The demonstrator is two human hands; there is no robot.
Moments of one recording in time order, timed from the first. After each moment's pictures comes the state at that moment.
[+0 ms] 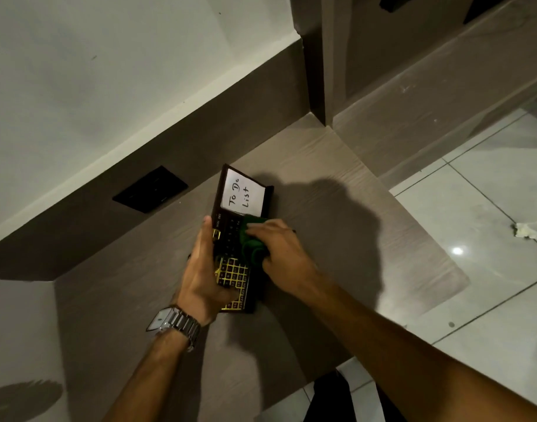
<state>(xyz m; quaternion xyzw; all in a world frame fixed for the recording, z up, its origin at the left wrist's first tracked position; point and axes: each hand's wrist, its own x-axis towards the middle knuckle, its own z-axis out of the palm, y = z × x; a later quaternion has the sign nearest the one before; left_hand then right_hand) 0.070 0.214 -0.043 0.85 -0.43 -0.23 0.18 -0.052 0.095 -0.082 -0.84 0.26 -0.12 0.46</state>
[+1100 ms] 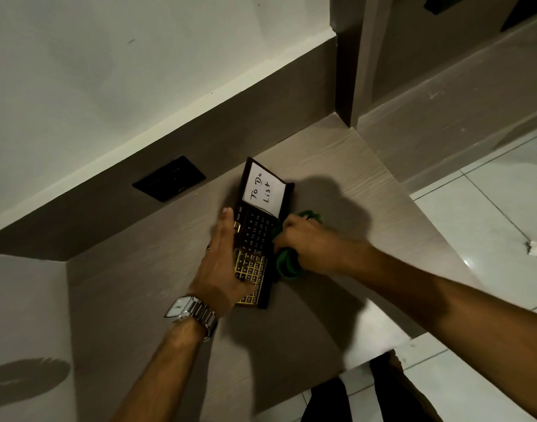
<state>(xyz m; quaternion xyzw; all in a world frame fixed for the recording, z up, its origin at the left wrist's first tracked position) 0.069 0.212 -0.037 0.86 -0.42 -0.25 0.15 -0.051 0.049 -0.075 -0.95 0.09 0.10 0.29</state>
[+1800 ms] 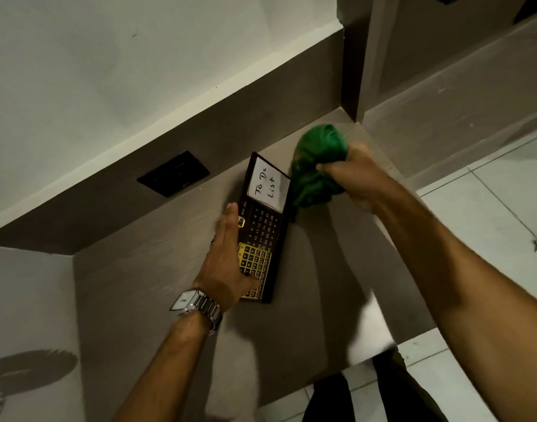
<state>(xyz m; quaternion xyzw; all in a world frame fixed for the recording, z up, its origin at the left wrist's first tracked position) 0.071 0.216 -0.042 0.86 -0.40 -0.25 0.17 -0.037 -0.037 -0.067 -0.58 0.44 -0.14 0.68</state>
